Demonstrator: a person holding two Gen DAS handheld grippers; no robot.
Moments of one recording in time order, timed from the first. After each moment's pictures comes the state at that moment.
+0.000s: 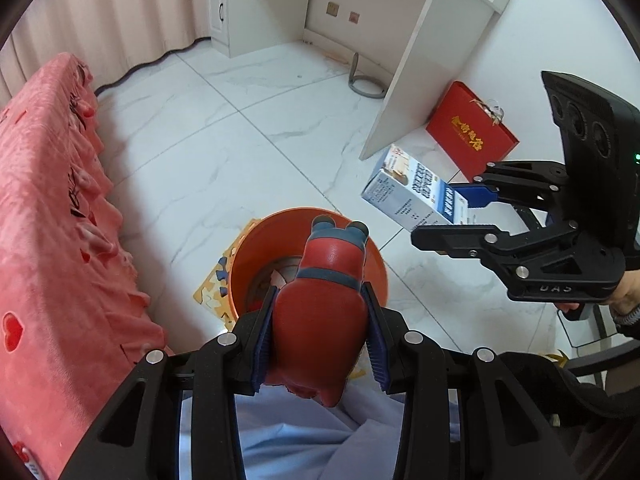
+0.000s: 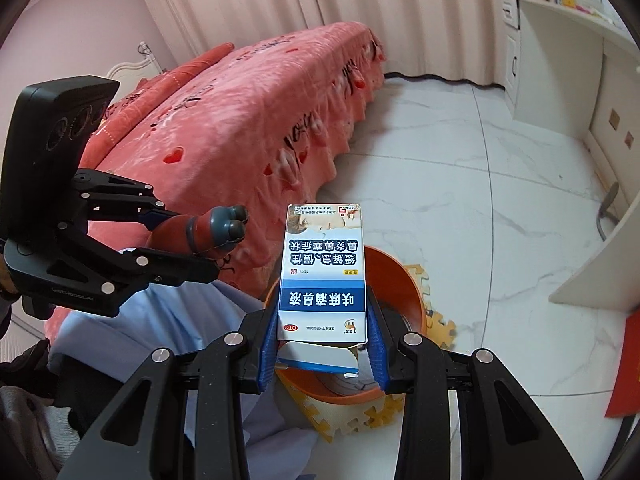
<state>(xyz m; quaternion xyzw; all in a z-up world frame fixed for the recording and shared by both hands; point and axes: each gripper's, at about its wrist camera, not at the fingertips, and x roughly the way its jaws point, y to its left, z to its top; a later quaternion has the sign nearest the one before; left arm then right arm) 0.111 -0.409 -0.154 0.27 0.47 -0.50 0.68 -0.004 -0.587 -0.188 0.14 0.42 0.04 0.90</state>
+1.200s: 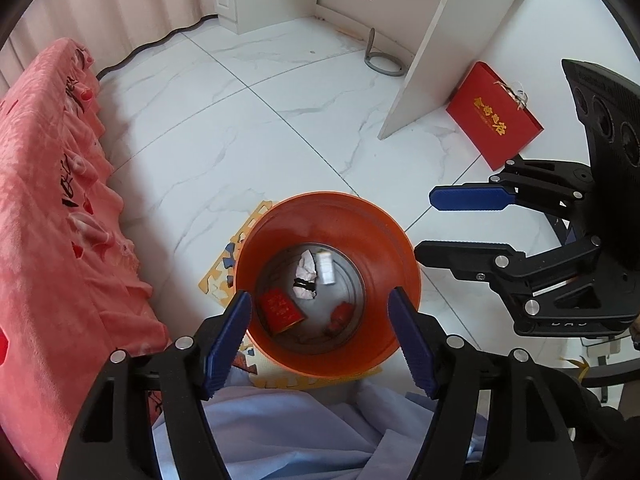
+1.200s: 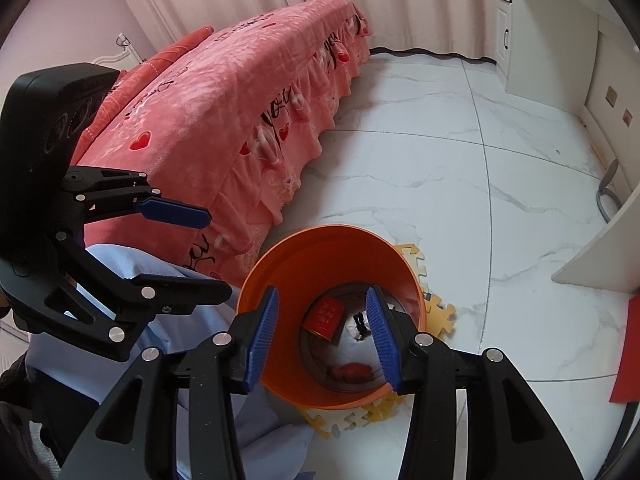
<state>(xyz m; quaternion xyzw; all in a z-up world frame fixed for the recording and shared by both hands) 0.121 -0.429 -0.184 0.29 0.50 -0.47 0.67 0.023 -0.590 -0.228 0.15 0.46 0.02 0.88</state>
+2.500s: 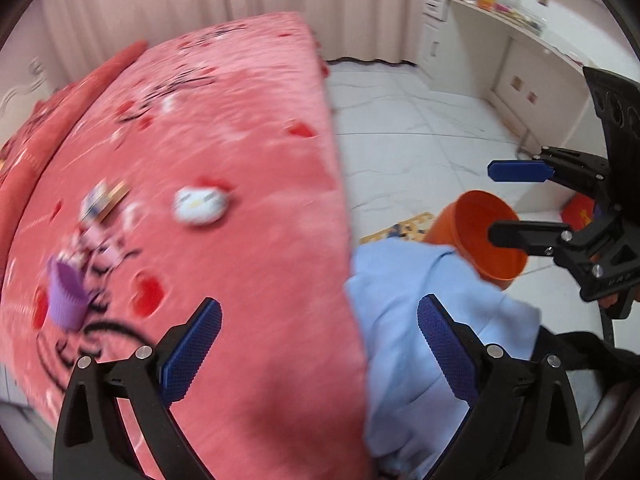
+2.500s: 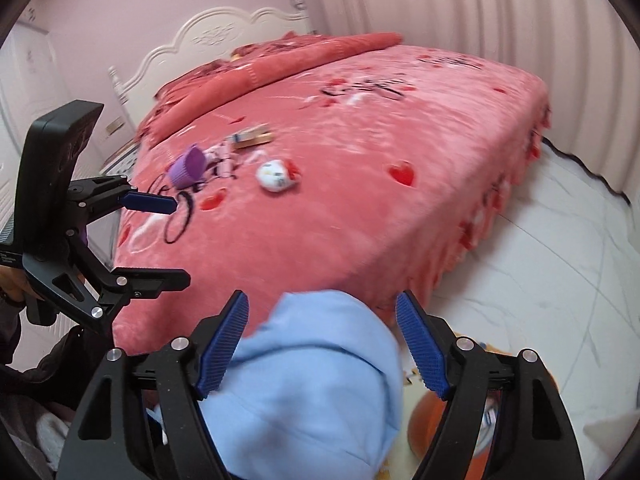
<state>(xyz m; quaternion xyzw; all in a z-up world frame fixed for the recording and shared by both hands) 0.099 -0.118 -0.087 0.16 0.47 -0.22 0.84 0.078 -0.317 -0.109 0.00 0.39 0.26 0.88</state>
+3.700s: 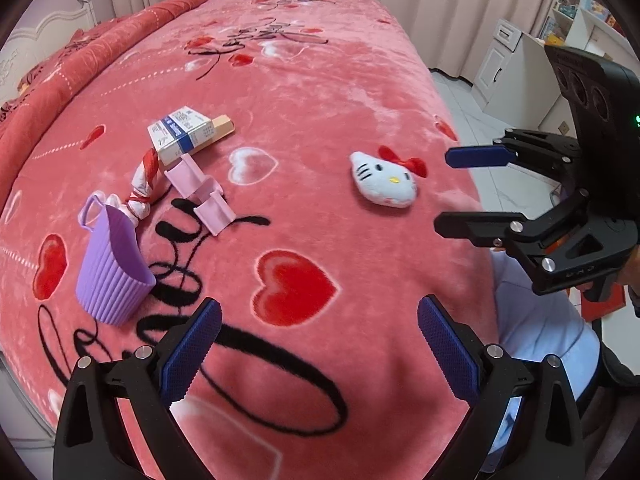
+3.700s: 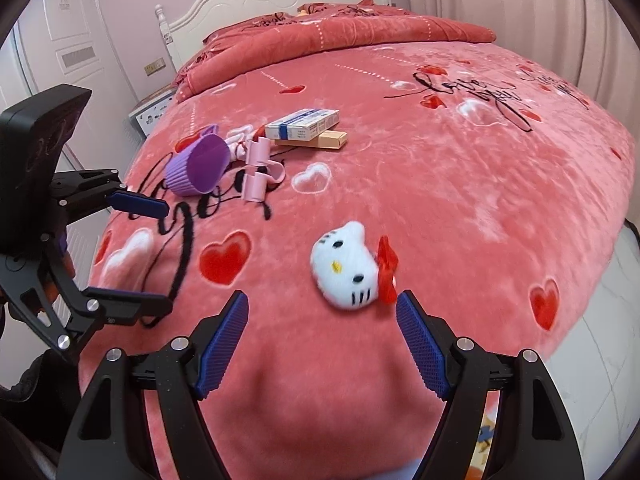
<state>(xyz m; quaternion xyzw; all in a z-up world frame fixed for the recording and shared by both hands) 0.196 0.011 -0.120 0.08 0.51 -0.18 0.84 0.245 -0.146 -0.142 -0.10 0.42 0.35 0.83</state>
